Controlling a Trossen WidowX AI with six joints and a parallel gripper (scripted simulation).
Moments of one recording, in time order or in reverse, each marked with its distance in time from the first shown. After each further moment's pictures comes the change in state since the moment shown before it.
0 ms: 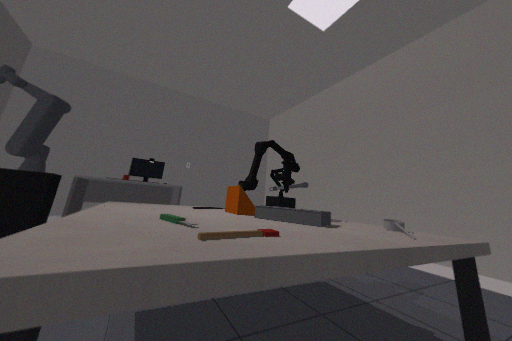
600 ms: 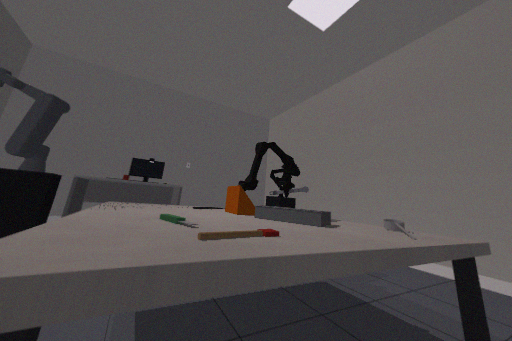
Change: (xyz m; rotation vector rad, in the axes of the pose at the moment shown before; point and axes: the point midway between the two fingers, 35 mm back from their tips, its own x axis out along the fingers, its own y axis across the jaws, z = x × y) arm 0.029 -0.003 0.000 0.000 0.001 -0.001
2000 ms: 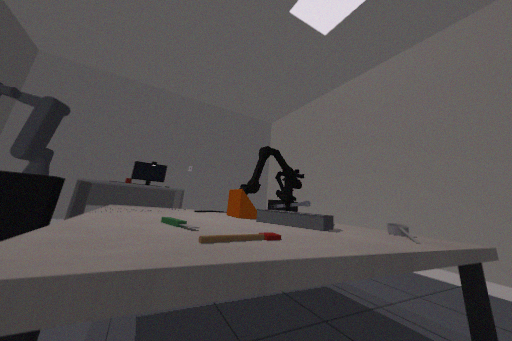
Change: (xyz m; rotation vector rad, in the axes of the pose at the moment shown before) arm 0.068 0.005 0.001 -0.002 0.001 0.002
